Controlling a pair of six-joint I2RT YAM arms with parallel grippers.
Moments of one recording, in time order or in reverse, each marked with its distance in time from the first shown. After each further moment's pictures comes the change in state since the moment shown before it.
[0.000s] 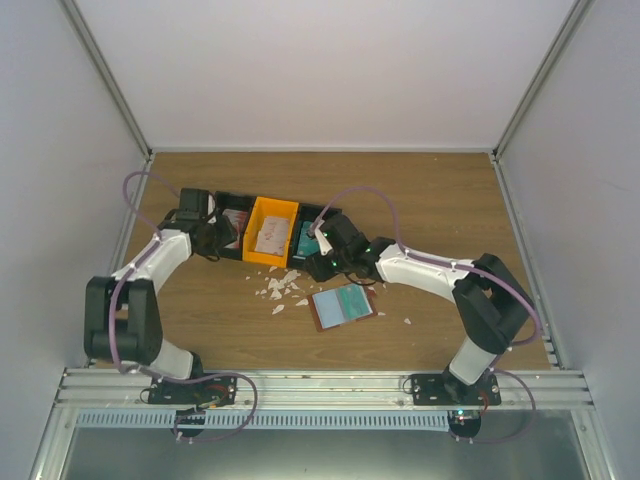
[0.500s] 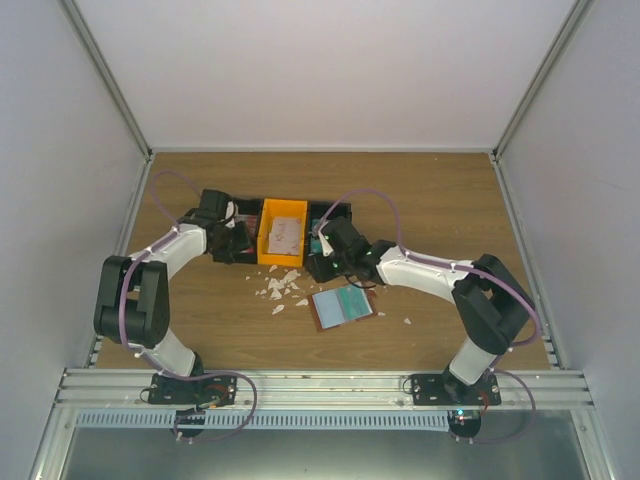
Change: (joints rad) left arm -0.078 0.153 0.043 -0.005 0.044 0.021; right arm 0.003 0.003 -0.024 0.033 0.023 0.071
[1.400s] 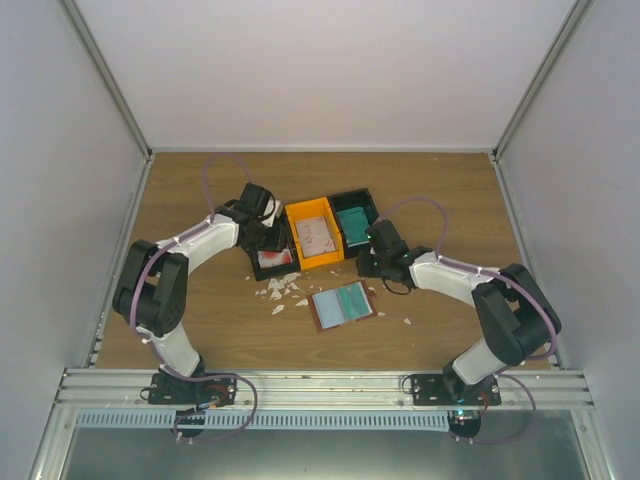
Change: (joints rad) left arm -0.245 0.113 0.158 -0.070 -0.029 0.210; right arm -0.221 -0.126 -0.247 0.014 0.139 0.205
